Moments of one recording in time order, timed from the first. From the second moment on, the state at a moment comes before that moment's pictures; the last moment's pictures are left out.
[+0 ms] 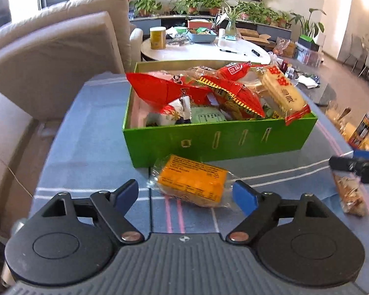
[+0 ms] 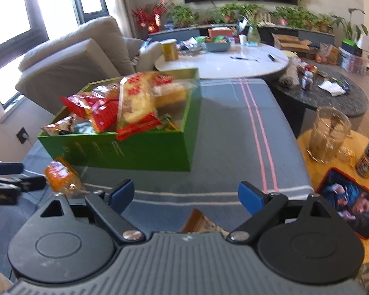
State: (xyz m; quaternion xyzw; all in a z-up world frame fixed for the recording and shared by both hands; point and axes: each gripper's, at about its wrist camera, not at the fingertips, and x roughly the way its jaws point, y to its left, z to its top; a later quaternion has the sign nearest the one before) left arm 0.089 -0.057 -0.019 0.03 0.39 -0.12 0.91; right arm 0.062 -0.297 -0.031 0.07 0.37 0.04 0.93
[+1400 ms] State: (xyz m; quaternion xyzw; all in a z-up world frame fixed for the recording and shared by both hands) left arm 0.120 -0.072 -0.055 -0.01 0.46 -0.18 0.87; right arm 0.031 -0.267 -0.049 -0.02 0.46 0.15 0.87
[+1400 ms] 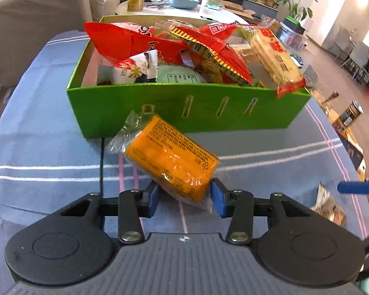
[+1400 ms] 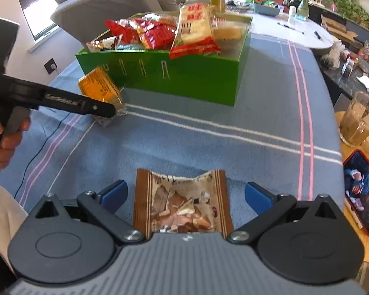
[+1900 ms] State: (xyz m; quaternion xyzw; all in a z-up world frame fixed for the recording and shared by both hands) left arm 0.104 -0.036 -0.047 -0.03 0.46 -0.14 0.88; right arm 0.028 -0.253 -0.065 -0.07 0.49 0.14 0.86
